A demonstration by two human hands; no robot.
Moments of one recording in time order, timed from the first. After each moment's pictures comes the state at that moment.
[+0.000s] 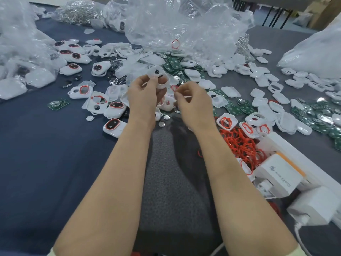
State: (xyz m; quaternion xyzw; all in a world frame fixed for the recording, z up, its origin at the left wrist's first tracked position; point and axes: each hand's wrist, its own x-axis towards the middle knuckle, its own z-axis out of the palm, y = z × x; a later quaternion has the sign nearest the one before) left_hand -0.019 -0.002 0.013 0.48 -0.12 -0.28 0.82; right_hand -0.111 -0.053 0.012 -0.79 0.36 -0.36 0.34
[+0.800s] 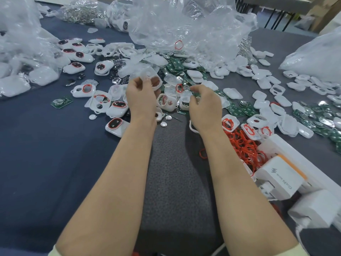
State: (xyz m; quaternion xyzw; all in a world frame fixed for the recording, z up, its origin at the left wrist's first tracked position) left_hand -0.014 -0.001 0.008 0.52 -0.08 -0.21 0.83; right_hand -0.117 -0.073 0.000 -0.83 0.41 -0.33 0.20
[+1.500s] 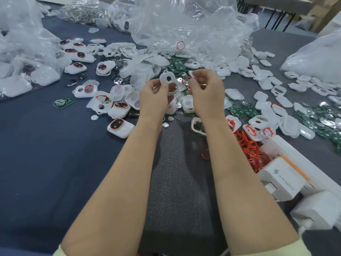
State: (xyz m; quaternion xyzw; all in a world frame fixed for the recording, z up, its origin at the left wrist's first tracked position) left_hand -0.022 -0.006 0.004 0.54 -0.15 -0.28 0.78; right_hand -0.102 -0.072 0.022 -0.73 0.36 -0.44 0.37
